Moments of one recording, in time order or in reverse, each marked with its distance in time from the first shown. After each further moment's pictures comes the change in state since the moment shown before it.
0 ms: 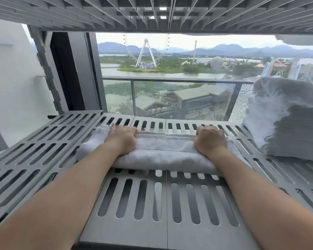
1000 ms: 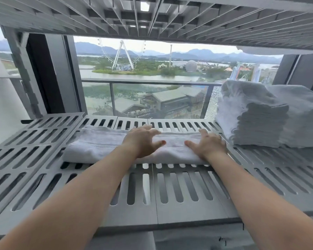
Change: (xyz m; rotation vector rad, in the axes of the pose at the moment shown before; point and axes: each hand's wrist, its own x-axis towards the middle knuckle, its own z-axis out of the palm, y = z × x) left_hand -0.036 0.088 -0.003 -0.003 0.064 0.380; right_hand -0.063 0.042 -0.031 0.059 -0.153 0.304
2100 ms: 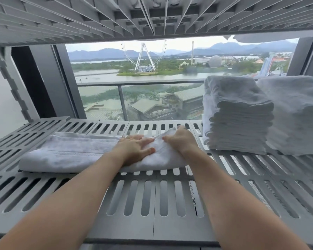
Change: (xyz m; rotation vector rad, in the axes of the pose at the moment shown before) left_hand 0.065 0.082 0.050 0.072 -0.175 -0.136; right_hand 0.057 0.042 -0.016 0.669 -0.183 -0.109
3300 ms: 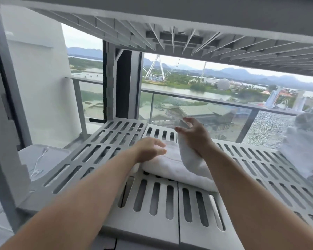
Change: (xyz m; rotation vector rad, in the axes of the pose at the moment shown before) left_hand -0.126 -0.311 -0.043 -0.690 0.121 -0.011; right_hand -0.043 -0.274 0.217 0.117 0.070 -0.284
